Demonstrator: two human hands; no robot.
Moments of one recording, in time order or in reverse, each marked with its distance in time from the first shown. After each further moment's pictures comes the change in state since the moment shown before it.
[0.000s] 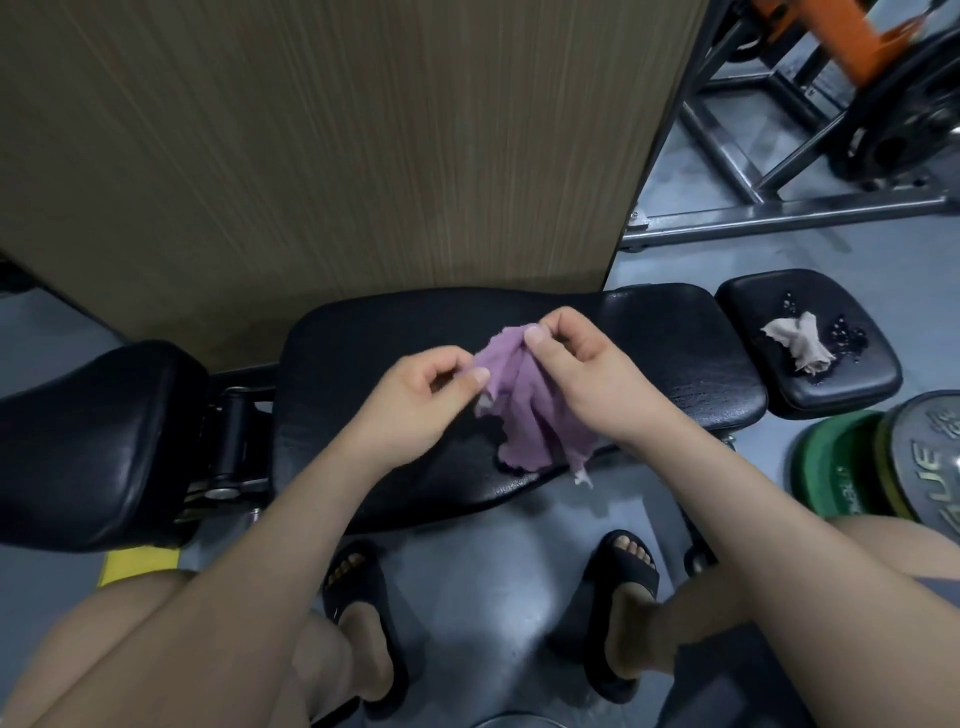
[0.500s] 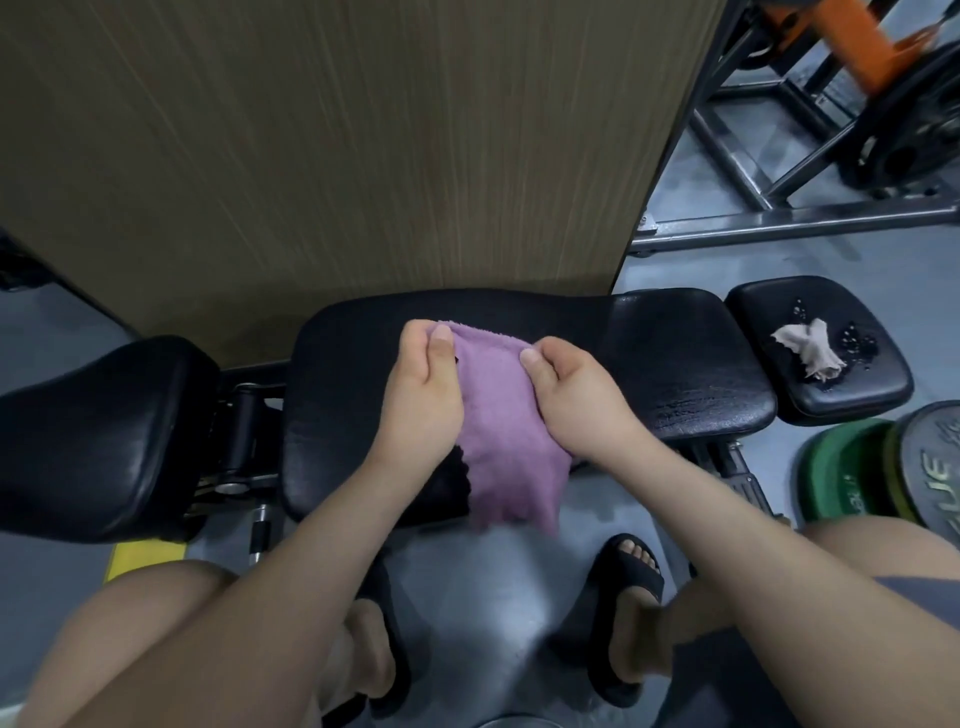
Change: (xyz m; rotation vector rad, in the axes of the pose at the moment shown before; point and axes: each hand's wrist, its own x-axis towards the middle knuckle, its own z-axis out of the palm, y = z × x) left_hand -0.005 0.012 0.020 -0.004 0.501 -0.099; right_hand -0.003 0.003 0.029 -0.258 0.075 0.056
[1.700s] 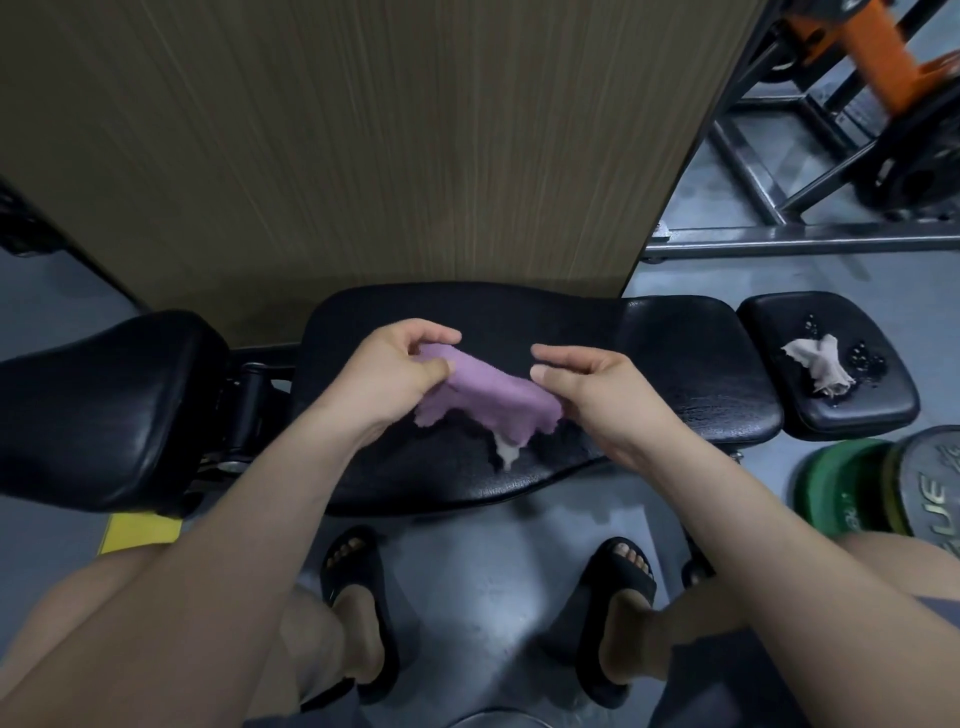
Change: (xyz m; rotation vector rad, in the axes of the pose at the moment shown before) left_hand 0.036 -0.024 -0.043 0.025 -0.269 -0.203; right_hand 0.006 0.009 -0.003 0.571 -0.069 0.282
